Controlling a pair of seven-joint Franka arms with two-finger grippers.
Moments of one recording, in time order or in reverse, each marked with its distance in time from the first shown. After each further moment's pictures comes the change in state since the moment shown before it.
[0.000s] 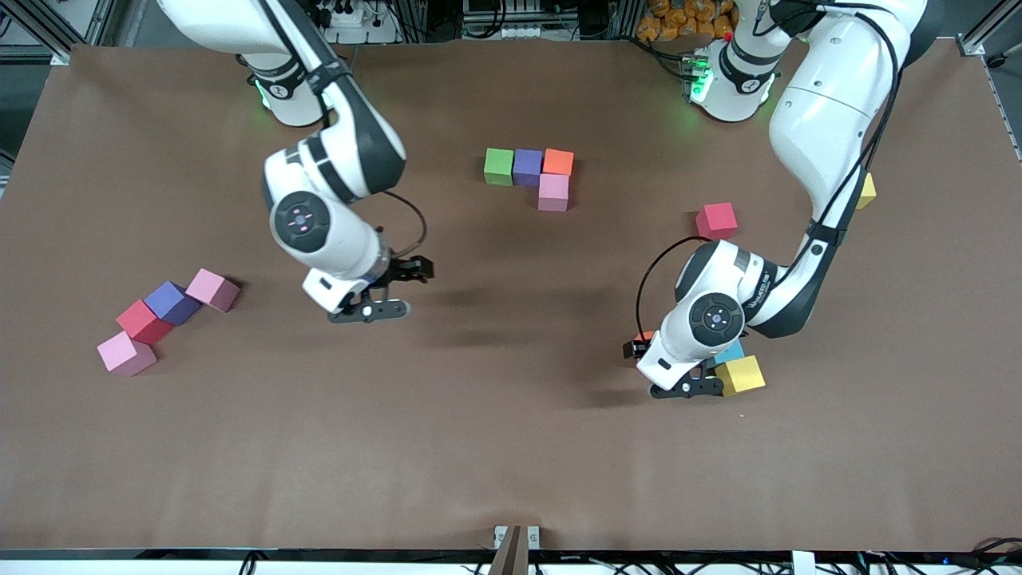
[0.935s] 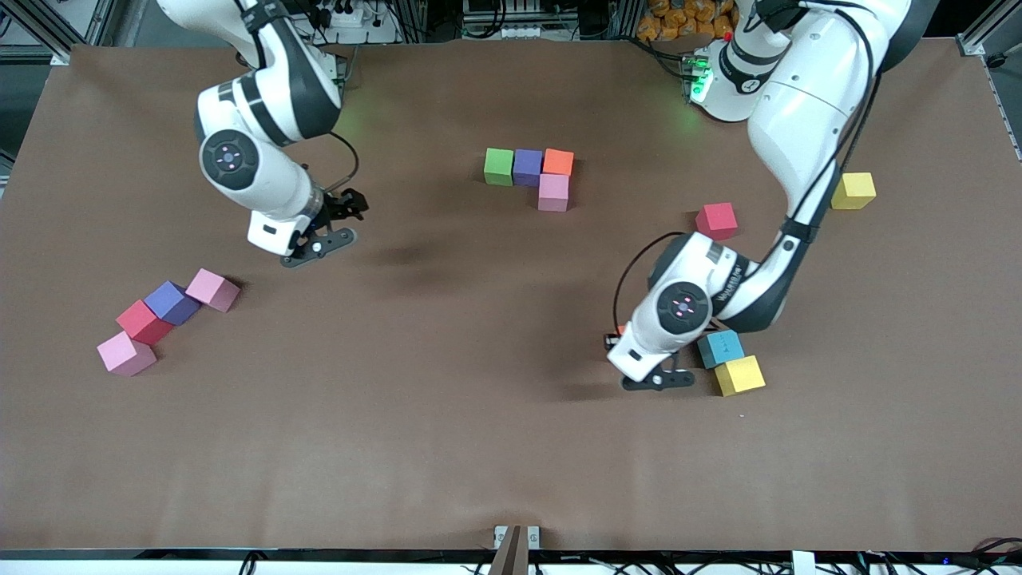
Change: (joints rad) left arm -0.081 0.000 -0.020 0.019 0.000 -0.004 -0.034; right arm 0.023 -0.350 -0.123 -0.492 -0.057 0.031 -0.372
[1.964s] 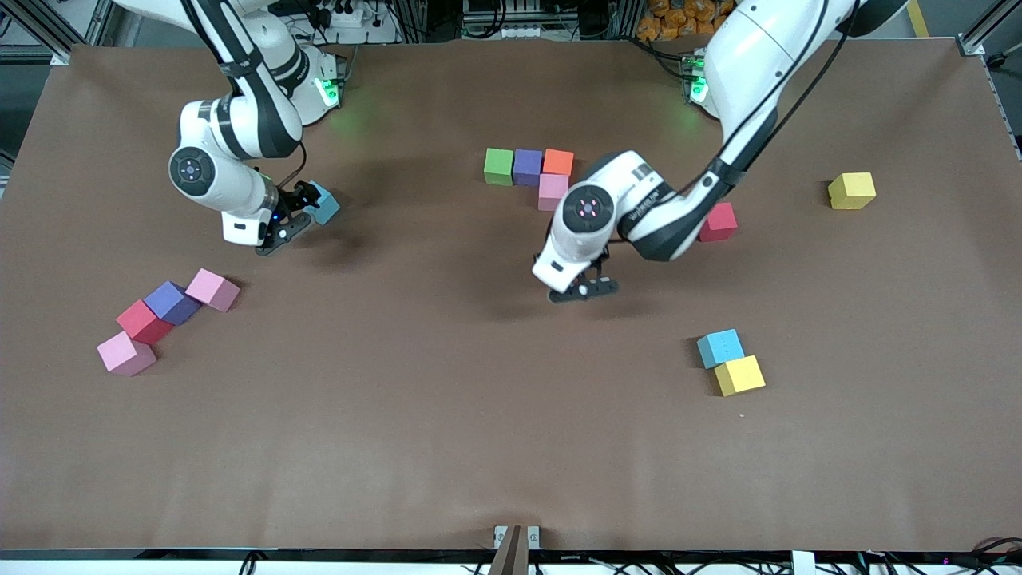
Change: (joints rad) left arm -0.031 -0.171 -0.226 -0.328 0.000 0.072 -0.428; right arm -0.030 -0.010 -0.169 -0.411 -0.011 0.352 -0.441
